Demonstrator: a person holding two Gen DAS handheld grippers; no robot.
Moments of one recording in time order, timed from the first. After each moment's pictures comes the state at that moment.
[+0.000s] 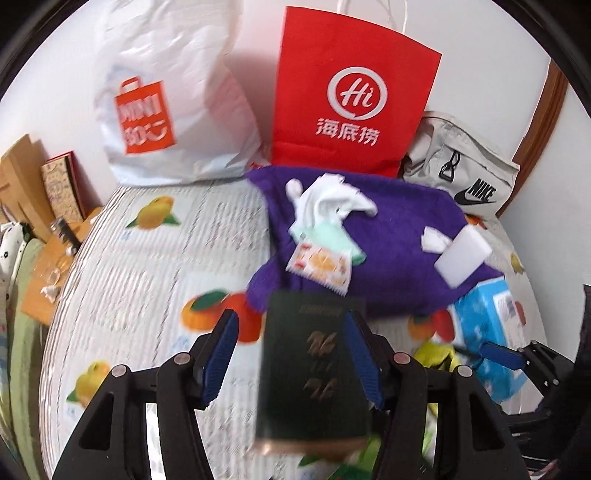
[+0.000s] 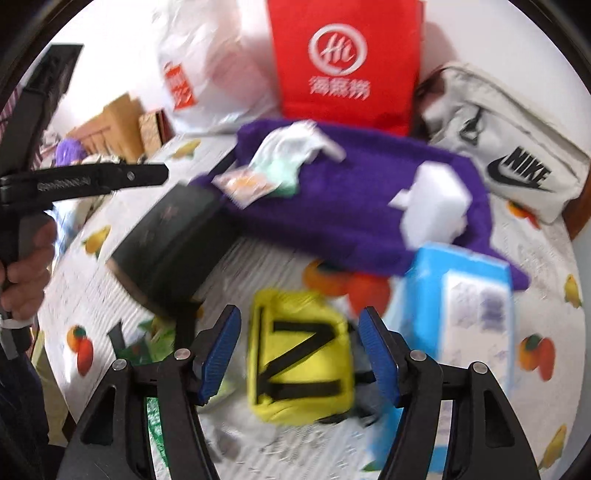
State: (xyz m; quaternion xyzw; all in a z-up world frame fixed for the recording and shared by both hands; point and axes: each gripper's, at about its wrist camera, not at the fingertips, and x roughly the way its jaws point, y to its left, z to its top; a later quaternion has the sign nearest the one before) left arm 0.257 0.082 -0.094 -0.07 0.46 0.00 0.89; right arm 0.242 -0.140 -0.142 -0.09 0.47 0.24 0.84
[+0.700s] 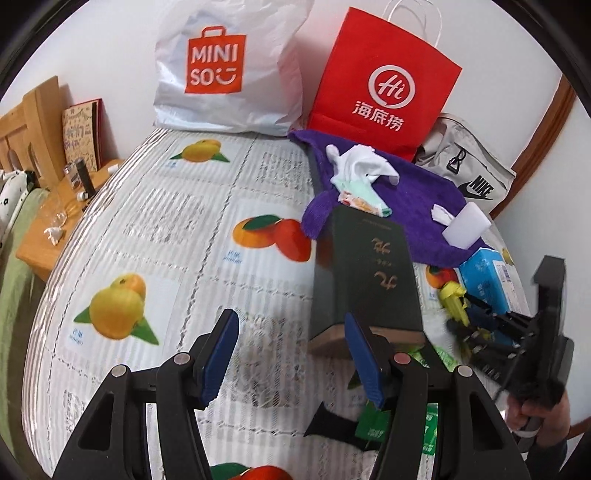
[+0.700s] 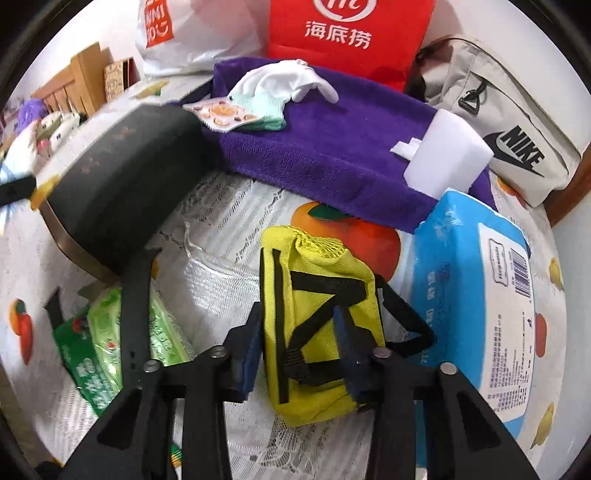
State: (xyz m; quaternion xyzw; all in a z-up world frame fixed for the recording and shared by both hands) left arm 0.185 0.136 -0.121 -0.13 0.46 -0.01 0.88; right arm 0.244 -0.125 -0.176 -0.14 0.50 0.16 0.84
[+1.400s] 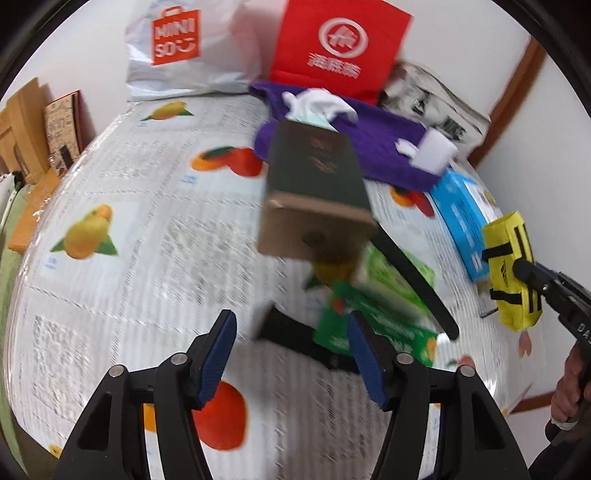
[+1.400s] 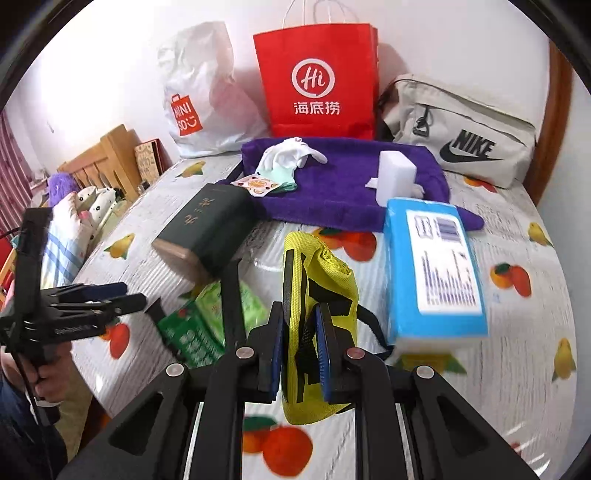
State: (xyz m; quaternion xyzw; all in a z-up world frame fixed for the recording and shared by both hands) left arm 0.129 0.079 -0.144 -0.09 0.50 -0.05 0.86; right arm 0.140 -0.179 -0.108 -0.02 0.42 0.19 0.88
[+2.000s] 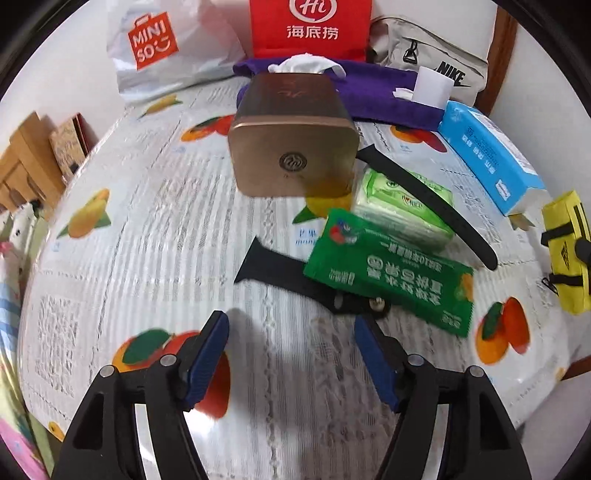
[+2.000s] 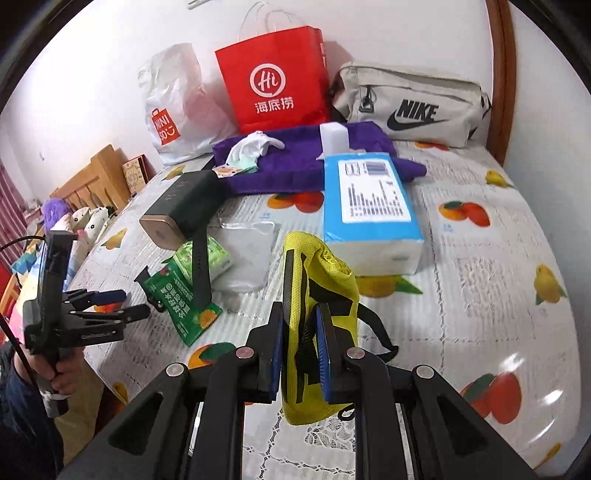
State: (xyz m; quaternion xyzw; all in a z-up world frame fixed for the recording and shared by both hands) left arm 0.108 0.043 -0.177 0.01 0.51 -0.01 0.86; right arm 0.093 -0.247 -0.137 0.03 0.42 0.17 0.89
